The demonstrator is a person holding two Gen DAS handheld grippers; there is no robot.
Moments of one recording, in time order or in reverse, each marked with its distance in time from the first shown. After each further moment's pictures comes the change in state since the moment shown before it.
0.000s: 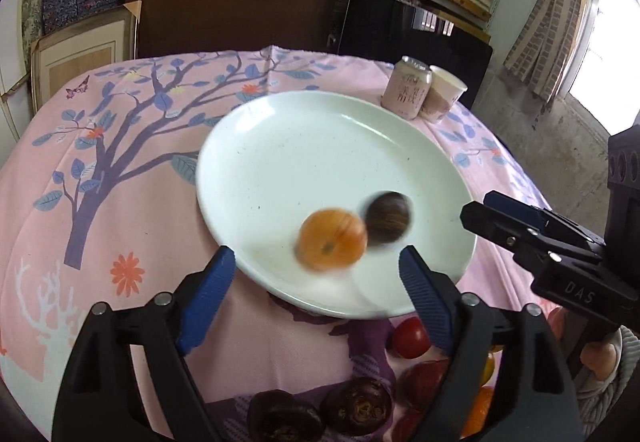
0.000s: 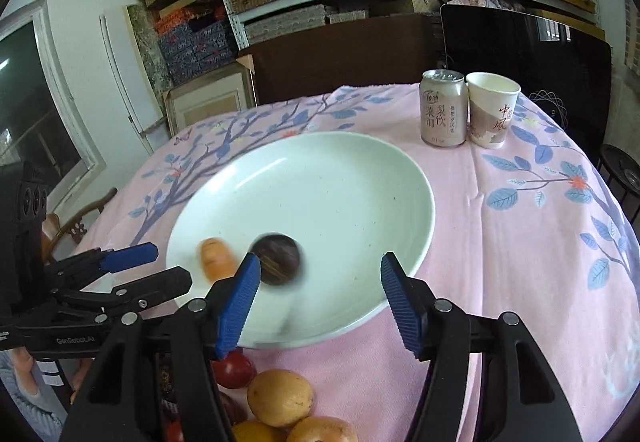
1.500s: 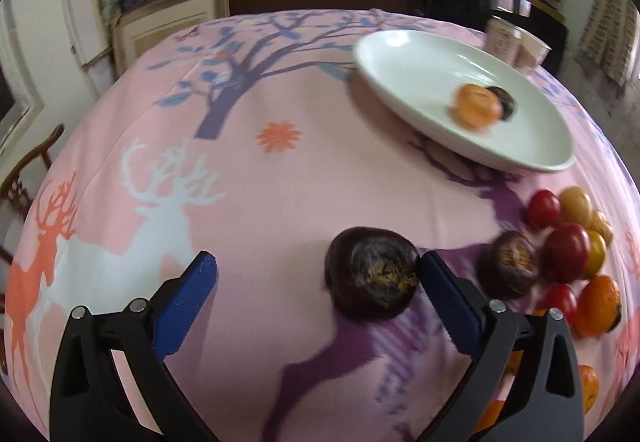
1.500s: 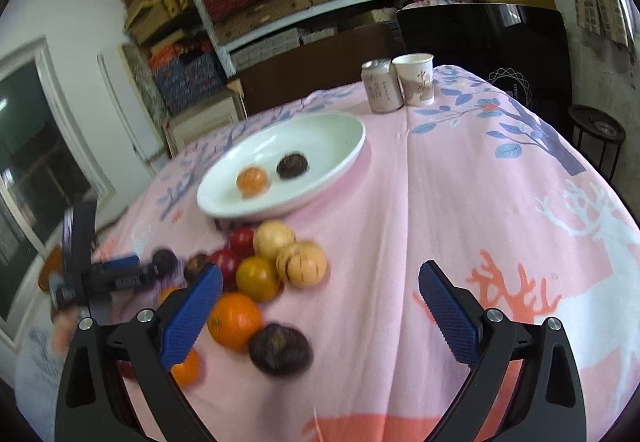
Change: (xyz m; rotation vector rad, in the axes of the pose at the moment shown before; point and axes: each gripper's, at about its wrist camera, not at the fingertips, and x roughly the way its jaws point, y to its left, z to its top) left arm -0.033 0.060 -0.090 -0.092 0.092 0.320; right arm -0.108 -0.016 -0.109 0.093 -0.046 -0.019
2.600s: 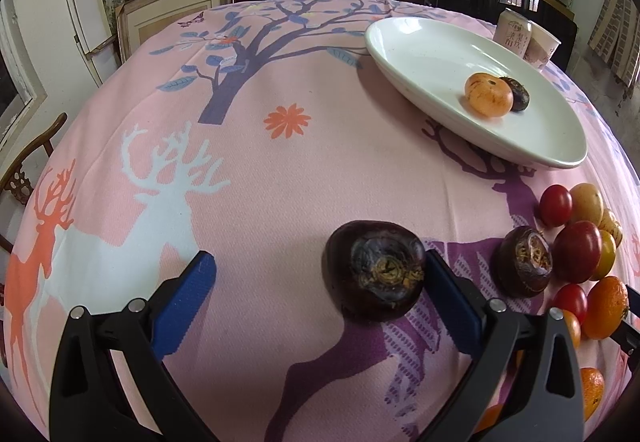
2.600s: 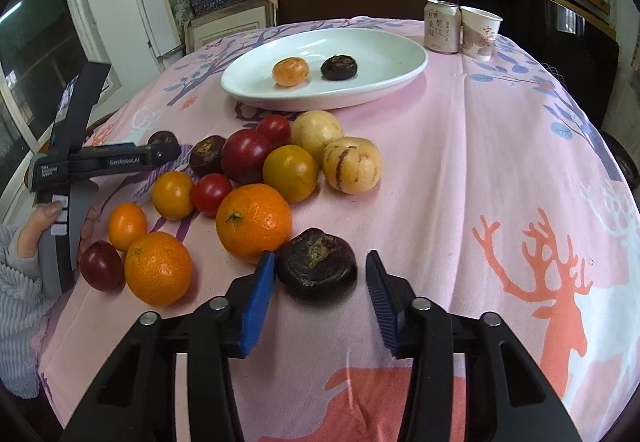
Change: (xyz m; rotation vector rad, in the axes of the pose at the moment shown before) left arm 0.005 -0.002 -0.001 0.019 0.024 0.033; right arm 0.031 0.039 -0.026 -0.232 0.258 -0.005
